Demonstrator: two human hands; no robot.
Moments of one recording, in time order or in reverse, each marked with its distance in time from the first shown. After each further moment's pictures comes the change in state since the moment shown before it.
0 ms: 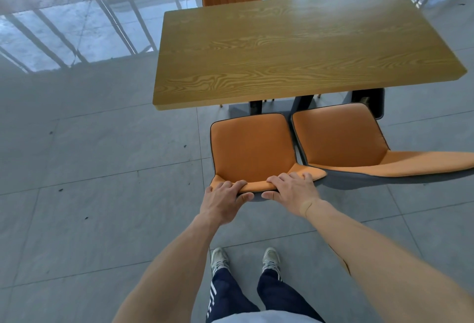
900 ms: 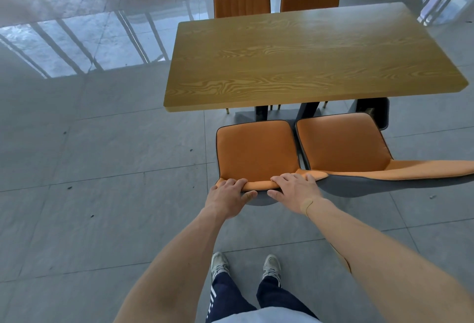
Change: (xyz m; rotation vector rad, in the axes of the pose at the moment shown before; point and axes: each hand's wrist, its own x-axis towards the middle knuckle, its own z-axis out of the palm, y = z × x) left_hand -0.002 0.009 0.002 -0.010 -0.022 -0.087; right_hand -0.010 0.000 -0.006 0.049 -0.031 0.021
